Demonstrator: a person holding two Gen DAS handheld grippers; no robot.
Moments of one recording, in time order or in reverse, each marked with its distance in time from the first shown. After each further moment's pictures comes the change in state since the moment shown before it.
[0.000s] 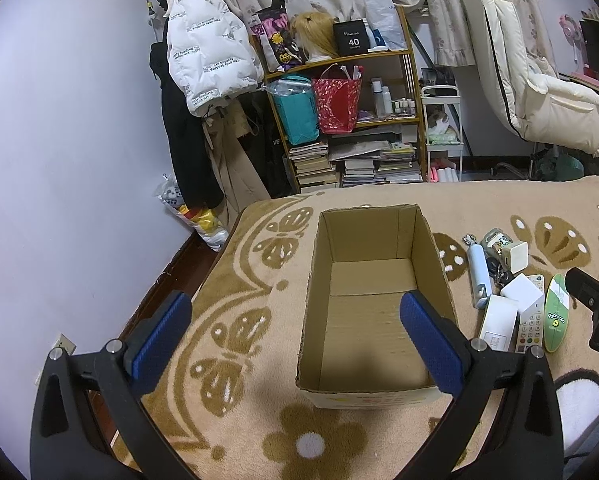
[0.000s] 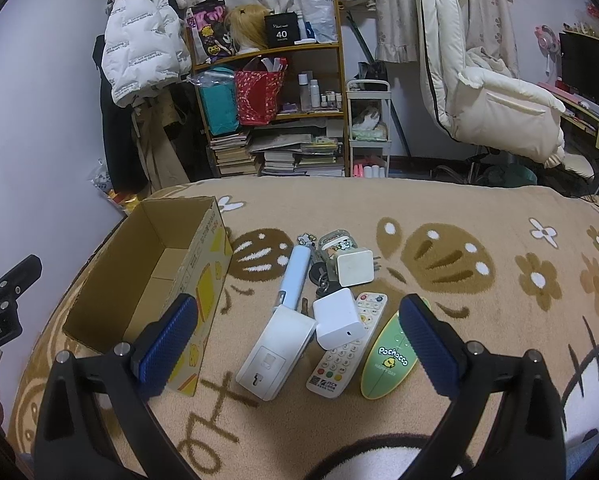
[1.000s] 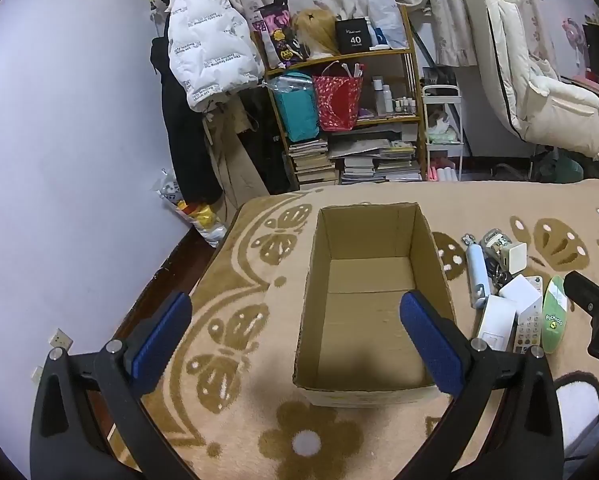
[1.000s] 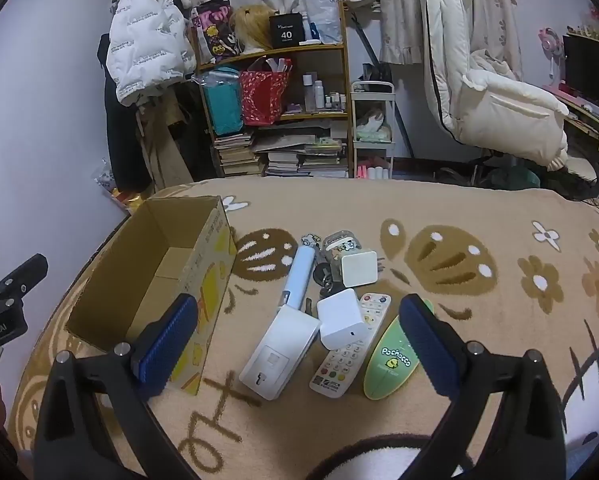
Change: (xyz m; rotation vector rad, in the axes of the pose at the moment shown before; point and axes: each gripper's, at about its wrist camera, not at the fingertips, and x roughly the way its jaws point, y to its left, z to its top) left arm 0.002 -0.001 -0.002 -0.014 0.007 -0.006; right arm -0.002 0.007 0.000 -0.003 -0.002 0.006
